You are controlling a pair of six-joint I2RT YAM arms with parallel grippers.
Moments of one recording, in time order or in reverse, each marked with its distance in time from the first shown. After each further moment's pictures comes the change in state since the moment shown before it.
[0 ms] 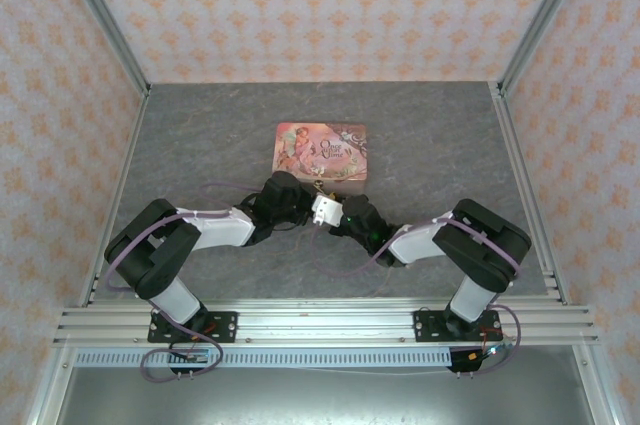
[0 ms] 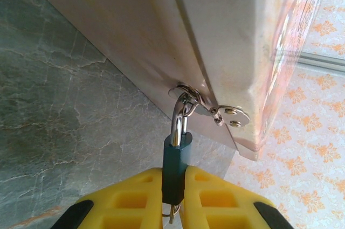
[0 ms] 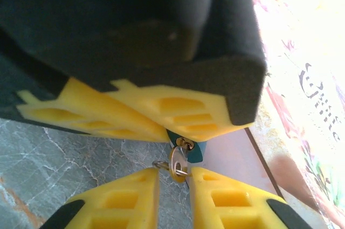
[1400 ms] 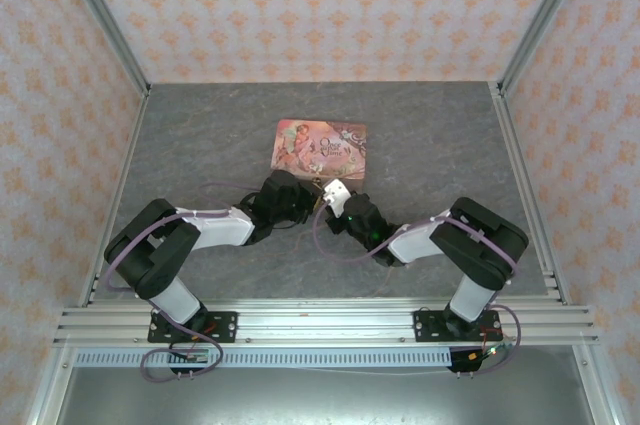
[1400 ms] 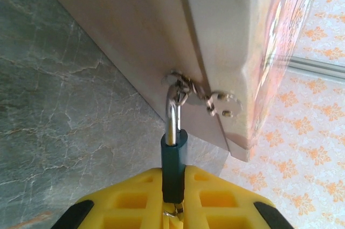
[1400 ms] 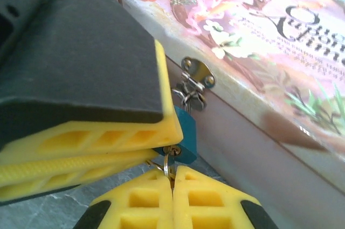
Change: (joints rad) left arm 0.008 0.000 0.002 0.013 0.002 -0.017; right arm -0.010 0.025 0.000 0.079 -0.018 0.564
